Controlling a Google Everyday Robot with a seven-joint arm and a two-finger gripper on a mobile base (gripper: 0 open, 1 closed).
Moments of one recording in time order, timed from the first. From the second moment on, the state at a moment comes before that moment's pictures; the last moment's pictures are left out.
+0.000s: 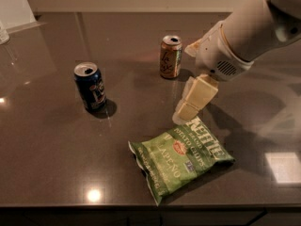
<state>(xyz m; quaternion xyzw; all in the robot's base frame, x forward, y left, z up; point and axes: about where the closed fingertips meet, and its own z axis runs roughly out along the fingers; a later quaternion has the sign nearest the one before) 0.478 -0.077 0.934 -0.61 0.74 0.10 0.28</state>
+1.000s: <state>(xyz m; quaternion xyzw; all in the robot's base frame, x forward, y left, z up) 0.527 0.011 0.922 -0.59 0.72 0.17 0.32</state>
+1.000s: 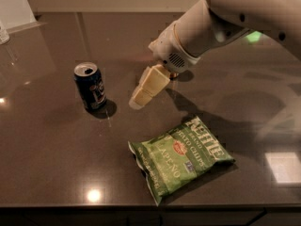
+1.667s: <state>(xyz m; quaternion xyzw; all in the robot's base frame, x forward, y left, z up) 0.537 0.058 0.919 -0.59 0.70 0.20 0.34</state>
